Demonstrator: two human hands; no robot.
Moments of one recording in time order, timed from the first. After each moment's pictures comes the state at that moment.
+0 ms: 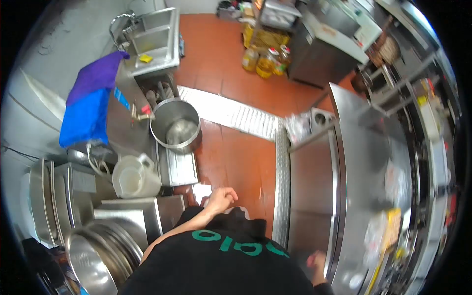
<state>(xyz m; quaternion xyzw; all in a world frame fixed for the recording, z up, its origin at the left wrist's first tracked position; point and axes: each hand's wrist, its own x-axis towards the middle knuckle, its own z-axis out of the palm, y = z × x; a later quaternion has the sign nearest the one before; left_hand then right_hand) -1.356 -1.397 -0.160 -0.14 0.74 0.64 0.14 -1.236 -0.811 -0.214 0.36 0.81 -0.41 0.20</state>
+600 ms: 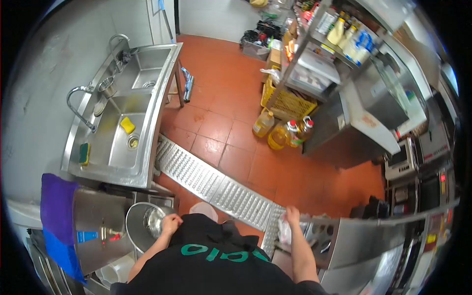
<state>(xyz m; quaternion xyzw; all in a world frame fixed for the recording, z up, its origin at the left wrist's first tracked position) -1.812 -1.689 -0.267 -0.48 0.68 0.56 0.01 -2.165 -1.241 -0.305 -0.14 0.94 -0.31 0.05</state>
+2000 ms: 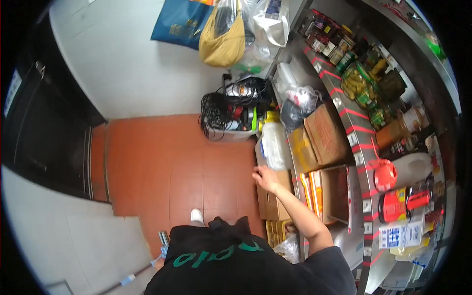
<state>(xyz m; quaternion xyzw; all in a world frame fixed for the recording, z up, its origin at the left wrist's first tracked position) -2.989 -2.589 -0.360 -0.43 0.75 0.40 0.31 -3.507 -2.225 -0.171 -0.26 0.94 -0.19 0.10</state>
